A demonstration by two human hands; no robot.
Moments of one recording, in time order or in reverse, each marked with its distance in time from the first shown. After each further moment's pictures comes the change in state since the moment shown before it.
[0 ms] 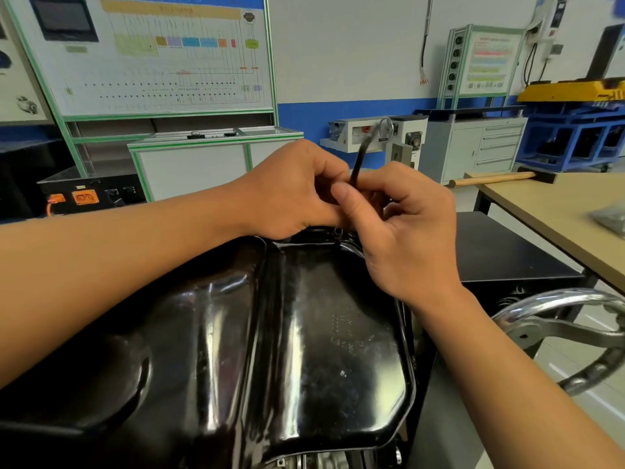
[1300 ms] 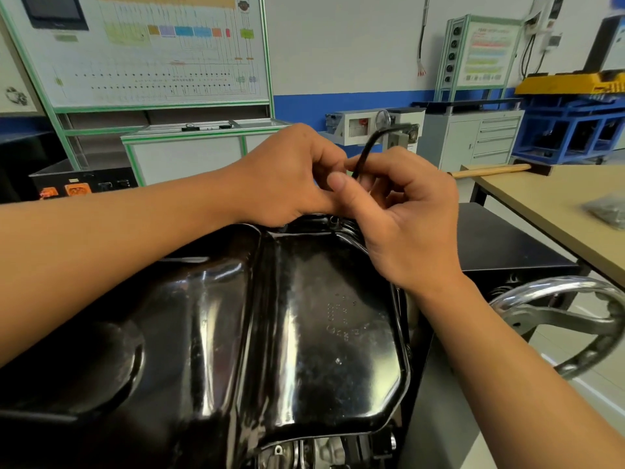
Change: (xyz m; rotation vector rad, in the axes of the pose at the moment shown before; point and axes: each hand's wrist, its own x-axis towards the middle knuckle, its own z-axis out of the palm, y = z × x) left_hand 0.002 0.002 -0.002 0.033 0.004 0.012; right_hand 0.001 0.001 -0.004 0.044 -0.015 0.011
